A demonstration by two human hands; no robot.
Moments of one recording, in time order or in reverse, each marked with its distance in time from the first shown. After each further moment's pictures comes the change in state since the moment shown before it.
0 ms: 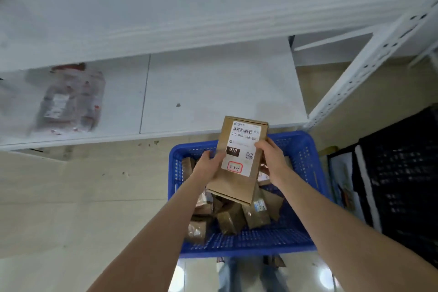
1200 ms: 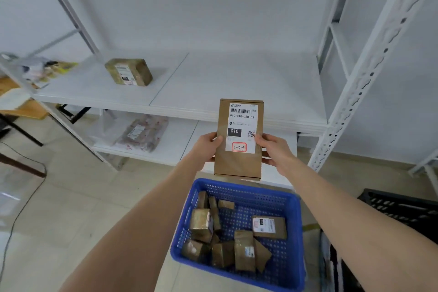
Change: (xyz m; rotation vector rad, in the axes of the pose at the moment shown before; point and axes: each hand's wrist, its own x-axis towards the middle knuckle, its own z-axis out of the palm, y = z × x) left_hand -0.311 0.142 -0.067 -0.257 0.195 0.434; right_hand -0.260 -0.219 -0.030 -0.241 -0.318 -0.322
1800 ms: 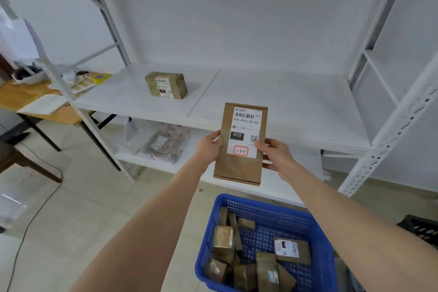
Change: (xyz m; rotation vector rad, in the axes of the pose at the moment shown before) left_hand -0.006 -0.014 -0.135 0.003 0.144 0.099; right_hand -0.006 -0.015 0.136 -0.069 -0.023 -0.071
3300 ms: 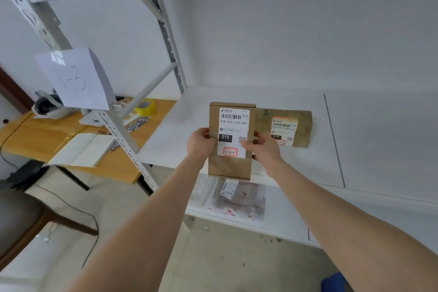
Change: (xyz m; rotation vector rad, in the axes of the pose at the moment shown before) left_hand 0.382 -0.061 -0.497 0.093 0.232 0.023; right_hand 0.333 -0.088 0.552 -0.046 0.052 -0.172
